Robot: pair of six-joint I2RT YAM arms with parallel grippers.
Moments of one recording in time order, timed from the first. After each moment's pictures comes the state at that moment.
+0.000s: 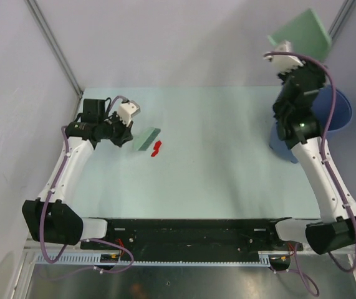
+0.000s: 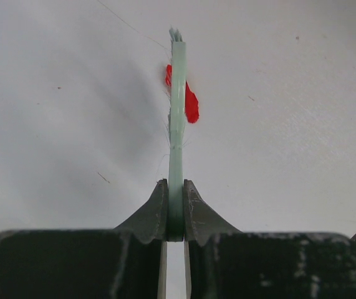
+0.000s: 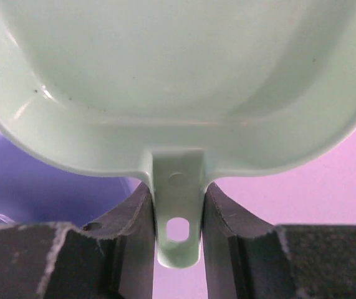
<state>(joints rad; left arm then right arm) -0.10 1.30 1.24 -0.78 0.48 0.56 0.17 1.27 1.43 0.01 0.81 -1.13</state>
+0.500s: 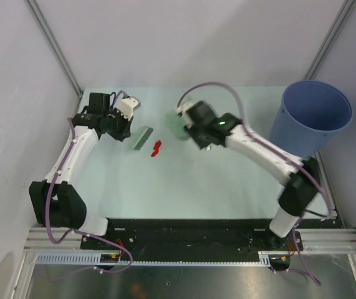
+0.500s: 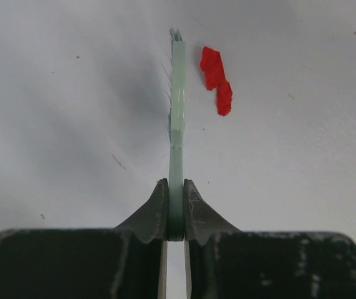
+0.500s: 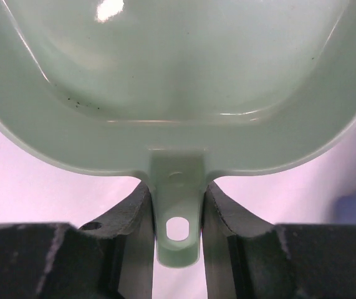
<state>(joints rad) -0.10 1.44 1.32 -0.78 0.36 0.49 0.75 1.60 1.62 -0.79 0.26 -0.09</state>
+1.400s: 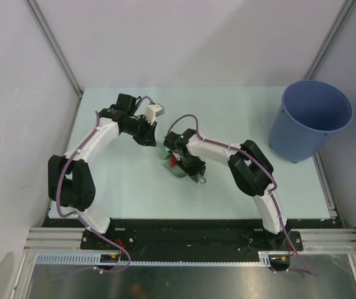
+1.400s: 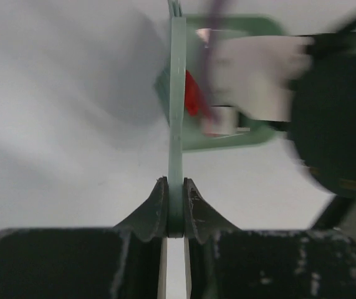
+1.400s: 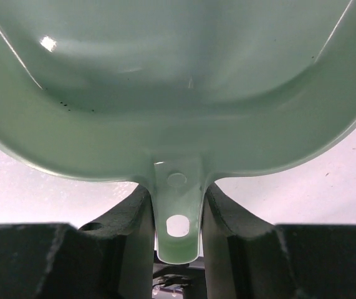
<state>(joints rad) -0.23 1.67 1.39 -0.76 0.50 0.42 0.87 2.16 1.70 -1.12 0.12 0.12</state>
